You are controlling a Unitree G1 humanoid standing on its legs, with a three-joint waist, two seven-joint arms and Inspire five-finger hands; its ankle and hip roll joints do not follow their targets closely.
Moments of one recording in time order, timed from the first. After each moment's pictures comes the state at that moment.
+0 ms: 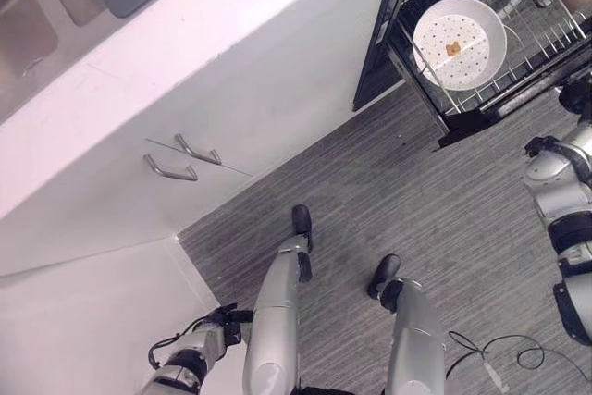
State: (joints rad) left arm -0.26 0.30 -0.18 1.05 -0.54 0.30 0.18; right arm -0.97 -0.80 0.39 0.91 0.01 -0.05 -1.04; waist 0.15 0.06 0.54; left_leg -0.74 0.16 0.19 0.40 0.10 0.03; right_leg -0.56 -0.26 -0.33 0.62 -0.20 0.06
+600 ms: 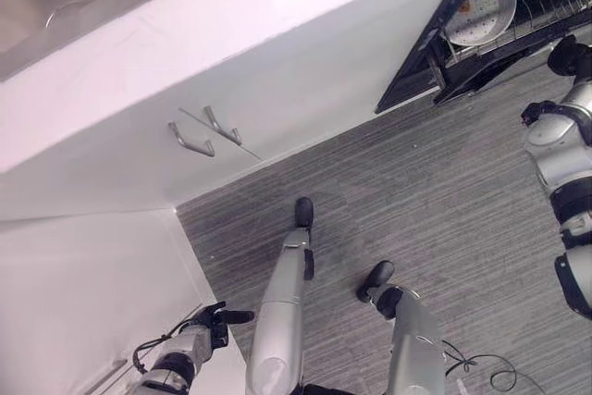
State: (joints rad) left arm -0.25 0.37 -0.16 1.05 -0.46 0.27 0.13; right arm -1.15 -0.78 0.47 1.00 0.11 -0.02 -0.91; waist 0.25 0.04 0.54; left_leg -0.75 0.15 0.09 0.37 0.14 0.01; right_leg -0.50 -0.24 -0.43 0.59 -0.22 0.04
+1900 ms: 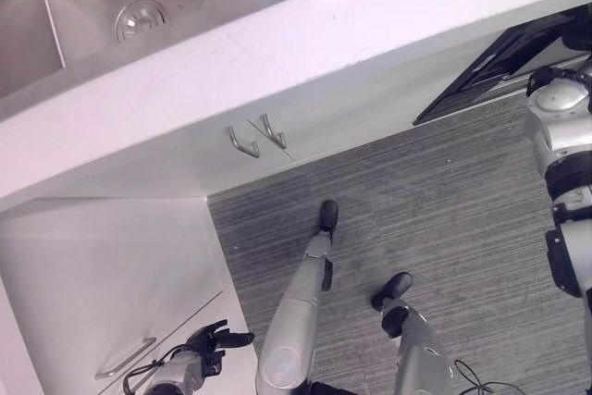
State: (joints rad) left arm -0.08 0.37 -0.17 0.97 -0.32 0.08 0.12; right arm -1.18 -0.73 0.35 1.01 0.35 -0.08 -0.81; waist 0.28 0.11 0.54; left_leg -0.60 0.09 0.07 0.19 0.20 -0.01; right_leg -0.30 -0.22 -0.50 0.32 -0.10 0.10
